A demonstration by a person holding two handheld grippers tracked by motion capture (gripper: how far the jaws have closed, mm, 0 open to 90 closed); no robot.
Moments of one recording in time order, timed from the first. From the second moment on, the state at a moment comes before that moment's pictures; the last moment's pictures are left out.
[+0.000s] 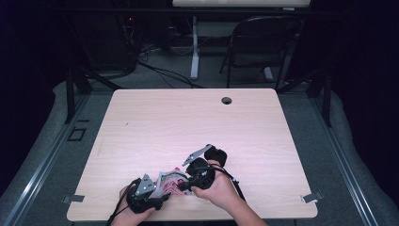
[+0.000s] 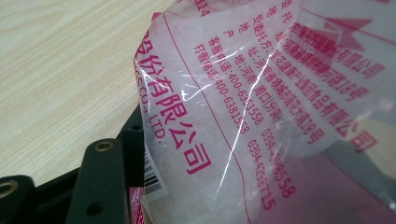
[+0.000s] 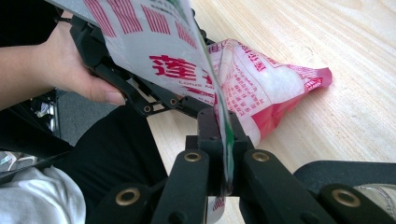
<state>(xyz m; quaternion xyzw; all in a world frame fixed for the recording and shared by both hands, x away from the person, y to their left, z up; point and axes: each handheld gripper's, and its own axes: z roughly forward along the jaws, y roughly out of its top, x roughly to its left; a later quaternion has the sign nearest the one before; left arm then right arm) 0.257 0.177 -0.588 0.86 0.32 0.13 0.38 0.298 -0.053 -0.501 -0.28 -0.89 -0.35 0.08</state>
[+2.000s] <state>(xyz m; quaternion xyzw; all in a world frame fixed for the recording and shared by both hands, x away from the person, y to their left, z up) 0.255 0.178 -0.581 0.85 0.33 0.15 0.38 0.298 -0.051 -0.488 -0.28 -0.87 -0.39 0.05</state>
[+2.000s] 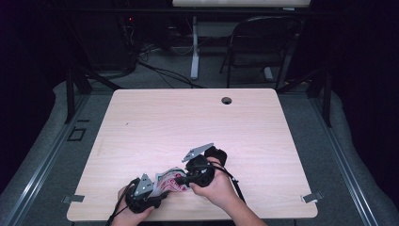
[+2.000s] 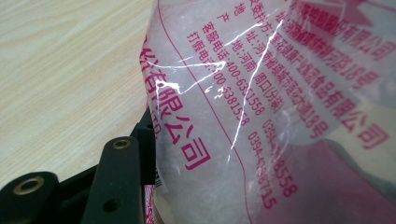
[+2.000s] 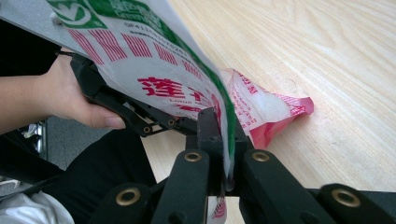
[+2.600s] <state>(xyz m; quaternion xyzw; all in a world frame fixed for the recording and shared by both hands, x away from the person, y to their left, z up) 0.252 0.175 -0.563 0.85 0.32 0.18 0.37 0.295 -0.055 -0.477 -0.27 -0.87 -0.41 0.03</state>
